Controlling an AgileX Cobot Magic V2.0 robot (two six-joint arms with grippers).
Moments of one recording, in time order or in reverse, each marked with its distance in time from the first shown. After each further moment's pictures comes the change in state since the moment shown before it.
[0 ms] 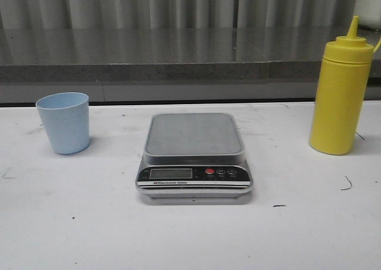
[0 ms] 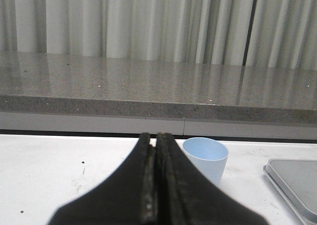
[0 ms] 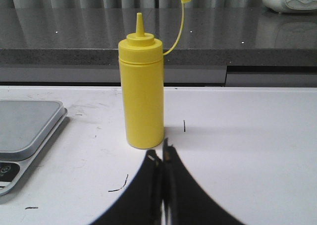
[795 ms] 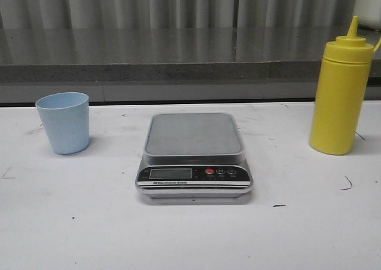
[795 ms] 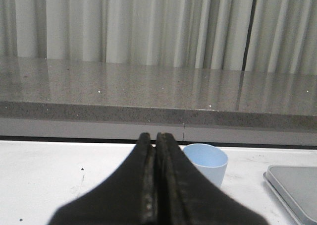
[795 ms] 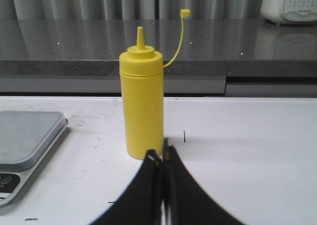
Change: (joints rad) left arm 0.000 0.000 0.000 0.000 -0.024 0.000; right arm 0.000 0.000 -0.009 0.000 -0.024 0.000
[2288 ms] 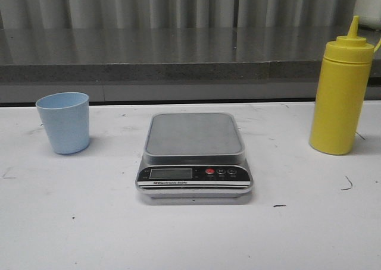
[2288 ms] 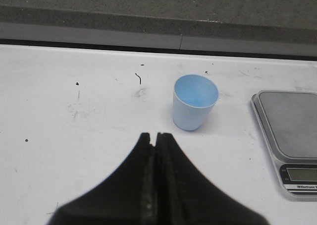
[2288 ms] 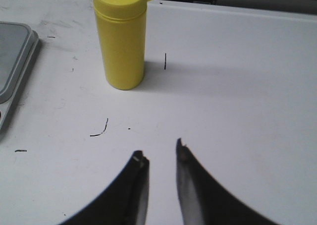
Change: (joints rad) left arm 0.000 0.601 -0.675 -0.042 0.661 0.000; right arm 0.000 0.619 -0.628 -0.086 0.574 -0.010
